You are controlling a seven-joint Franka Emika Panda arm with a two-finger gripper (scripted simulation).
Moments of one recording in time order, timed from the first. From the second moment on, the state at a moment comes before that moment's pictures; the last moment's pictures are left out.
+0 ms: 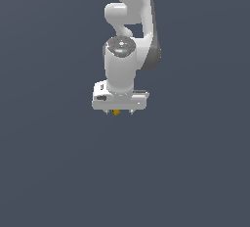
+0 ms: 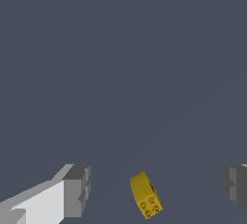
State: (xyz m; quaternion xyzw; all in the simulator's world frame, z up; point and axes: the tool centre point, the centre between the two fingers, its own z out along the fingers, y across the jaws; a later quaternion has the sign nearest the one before) arm 0.008 -0.023 0.168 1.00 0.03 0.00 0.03
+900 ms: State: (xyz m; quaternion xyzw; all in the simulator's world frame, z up) arm 0.016 -0.030 0.183 1.00 0.03 0.02 0.02
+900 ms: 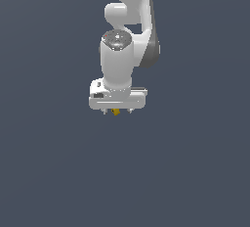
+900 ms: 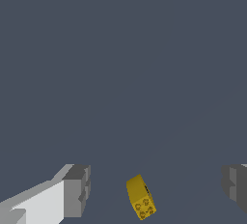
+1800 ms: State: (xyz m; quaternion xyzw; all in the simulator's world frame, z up) arm -0.042 -0.046 0.121 0.99 0.16 0.01 0.01
